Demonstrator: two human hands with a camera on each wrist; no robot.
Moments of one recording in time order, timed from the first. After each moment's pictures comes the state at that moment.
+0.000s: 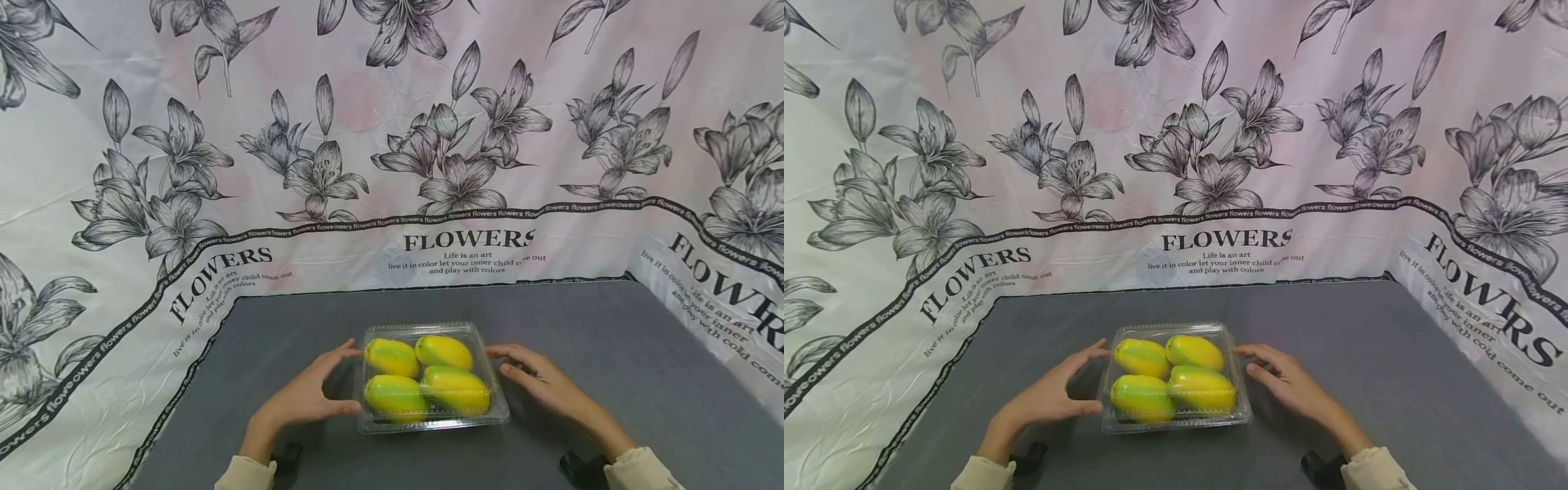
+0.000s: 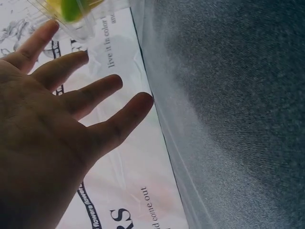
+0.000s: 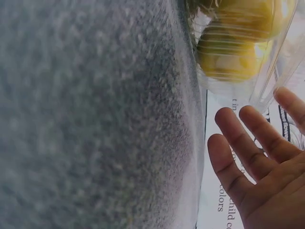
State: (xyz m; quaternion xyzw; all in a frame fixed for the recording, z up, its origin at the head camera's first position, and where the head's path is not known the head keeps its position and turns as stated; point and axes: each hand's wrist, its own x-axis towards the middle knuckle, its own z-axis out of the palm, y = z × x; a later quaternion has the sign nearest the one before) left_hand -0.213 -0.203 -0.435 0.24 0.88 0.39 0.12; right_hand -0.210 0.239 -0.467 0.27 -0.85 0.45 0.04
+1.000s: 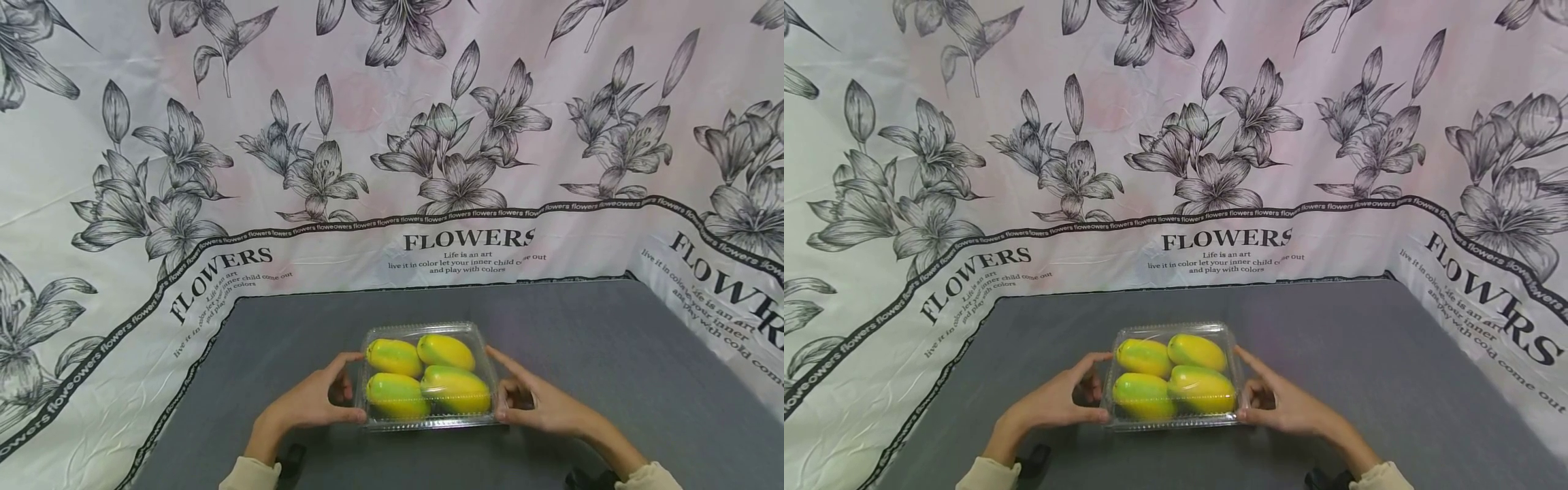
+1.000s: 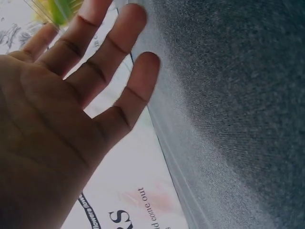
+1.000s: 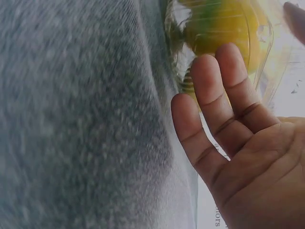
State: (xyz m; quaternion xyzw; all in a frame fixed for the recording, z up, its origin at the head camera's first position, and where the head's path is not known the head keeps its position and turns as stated) left_hand -0.218 -0.199 -0.445 0.25 0.86 0.40 0.18; right_hand -0.189 0.236 -0.462 0.32 -0.76 0.54 -0.16
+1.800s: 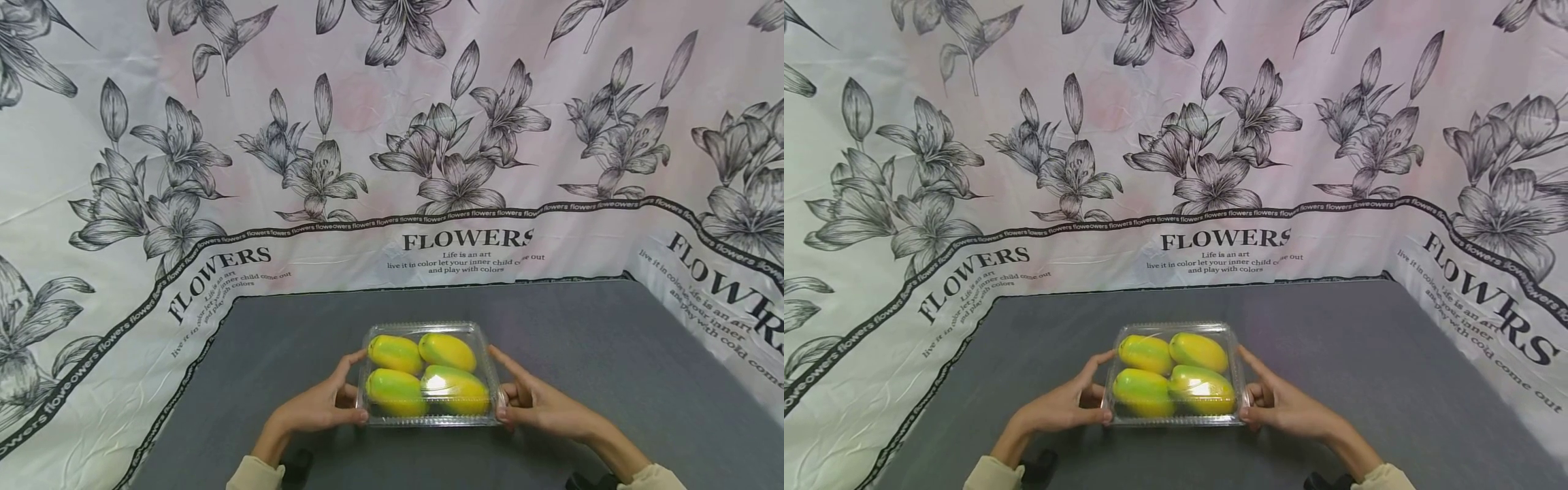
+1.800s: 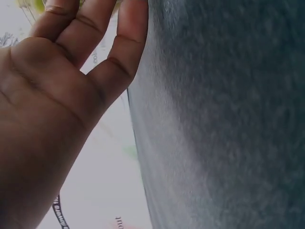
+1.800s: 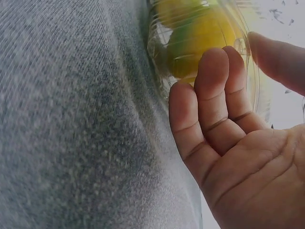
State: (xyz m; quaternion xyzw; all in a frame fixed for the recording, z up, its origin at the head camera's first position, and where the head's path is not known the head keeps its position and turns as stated) left_hand -0.217 -0.192 -0.455 0.29 0.73 0.54 0.30; right_hand -0.189 0.239 -0.462 0.32 -0.65 0.64 -0.28
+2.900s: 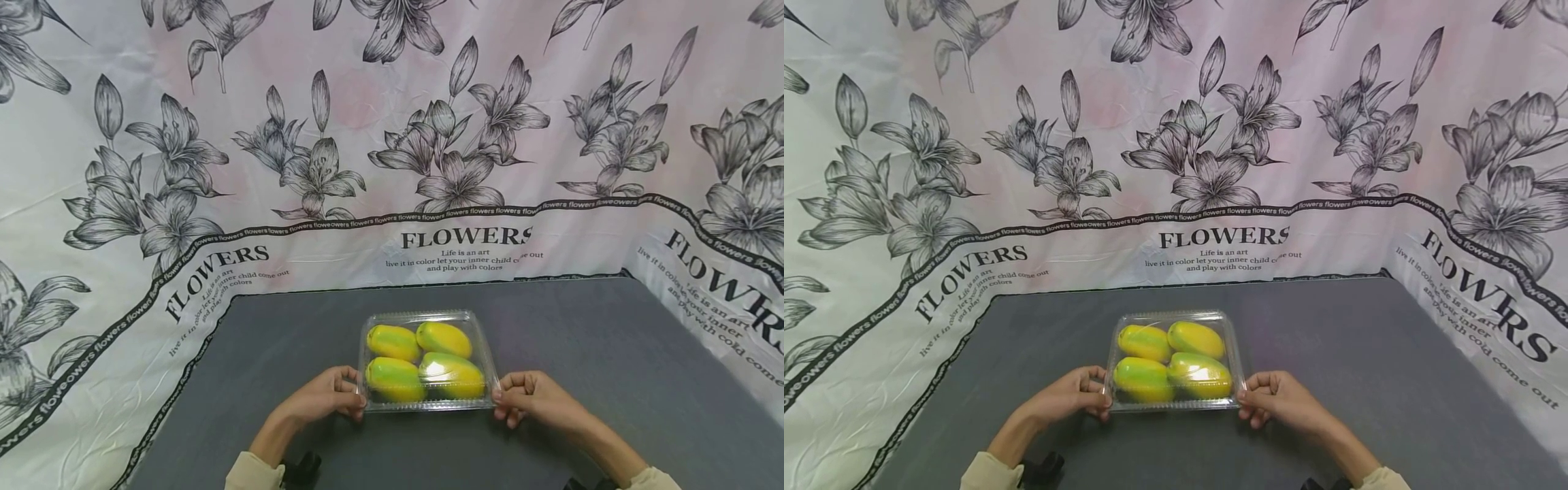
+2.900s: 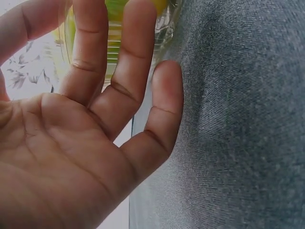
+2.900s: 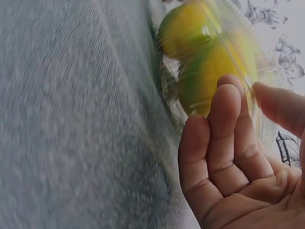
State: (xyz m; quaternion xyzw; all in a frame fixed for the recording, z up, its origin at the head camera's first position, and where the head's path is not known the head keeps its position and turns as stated) left_hand -0.214 -0.181 -0.445 0.14 0.72 0.60 0.32; right_hand -0.185 0.234 -0.465 0.14 -0.73 0.62 -0.23
